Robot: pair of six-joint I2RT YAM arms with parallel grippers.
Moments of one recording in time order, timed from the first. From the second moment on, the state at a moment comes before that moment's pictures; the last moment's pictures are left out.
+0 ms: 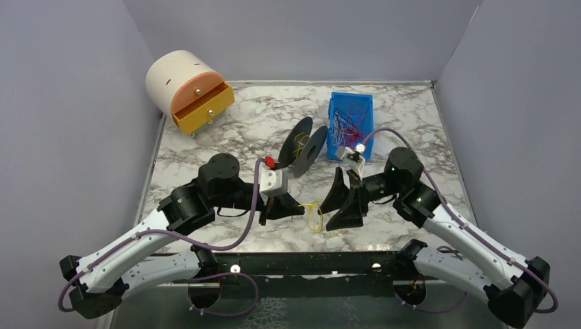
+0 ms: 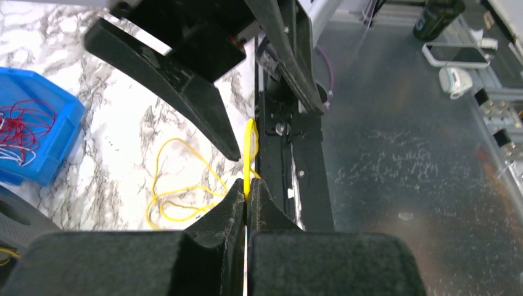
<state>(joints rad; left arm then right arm) -0.98 0.84 1.00 -0.42 0.64 0.06 0.69 0.91 0.76 0.05 -1.19 0.58</state>
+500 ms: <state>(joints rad) -0.98 0.79 0.92 -0.22 0.60 -0.14 0.69 0.74 0.35 0.59 -0.96 0.63</state>
